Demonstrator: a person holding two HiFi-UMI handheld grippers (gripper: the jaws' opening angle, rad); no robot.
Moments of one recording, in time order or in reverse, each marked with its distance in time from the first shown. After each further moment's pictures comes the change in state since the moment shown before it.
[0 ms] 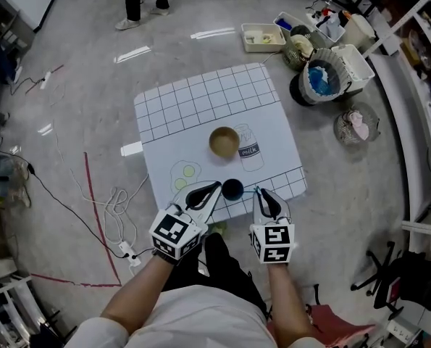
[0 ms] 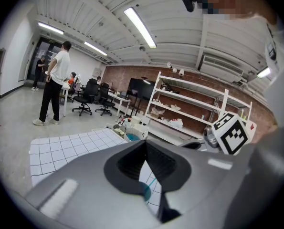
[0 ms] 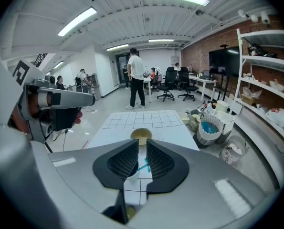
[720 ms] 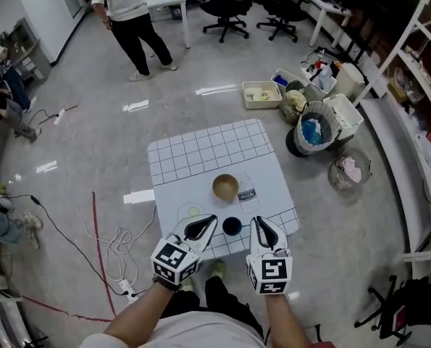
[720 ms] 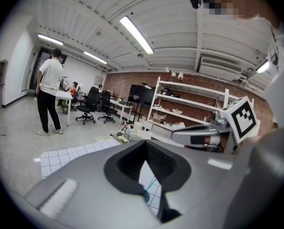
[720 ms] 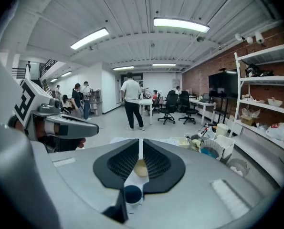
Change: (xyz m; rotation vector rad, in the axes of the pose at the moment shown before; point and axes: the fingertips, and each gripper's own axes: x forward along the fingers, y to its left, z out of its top) left arm -0.040 -0.017 0.046 0.038 -0.050 0.047; right arm -0.070 0.025 0.101 -0.066 -0.258 -0.006
